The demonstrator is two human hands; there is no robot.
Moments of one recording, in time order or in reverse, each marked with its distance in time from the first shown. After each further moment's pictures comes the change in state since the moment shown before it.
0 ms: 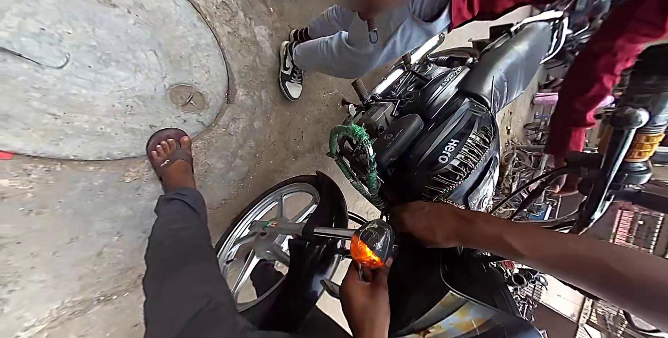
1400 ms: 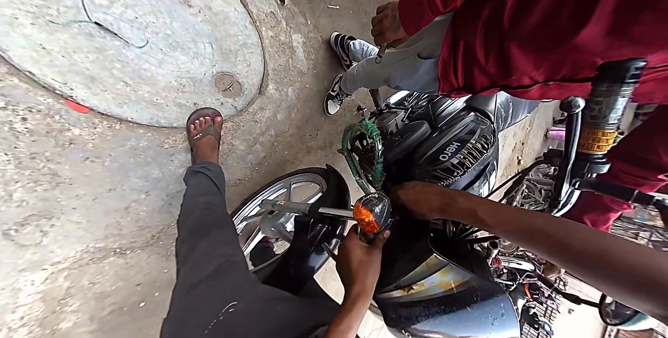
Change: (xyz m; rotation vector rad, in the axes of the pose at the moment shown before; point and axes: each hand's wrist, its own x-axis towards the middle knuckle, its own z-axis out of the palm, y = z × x) left_hand 0.008 0.002 -0.003 0.339 -0.052 -0.020; right_hand 0.008 0.001 -0.001 -0.119 -0.016 0.041
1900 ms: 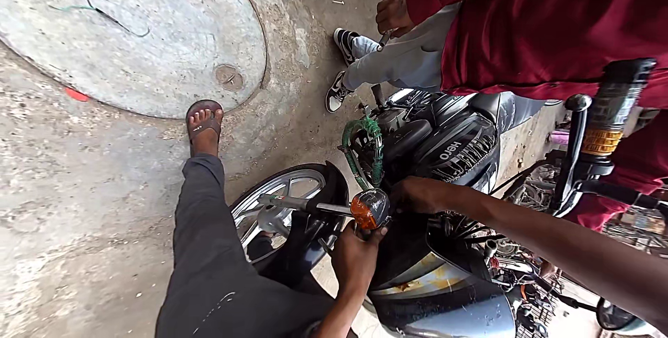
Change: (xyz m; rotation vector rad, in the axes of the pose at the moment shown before) left_hand 0.002 0.000 -0.001 0.015 -0.009 0.020; right_hand -0.002 0.021 0.003 0.272 0.037 -0.101
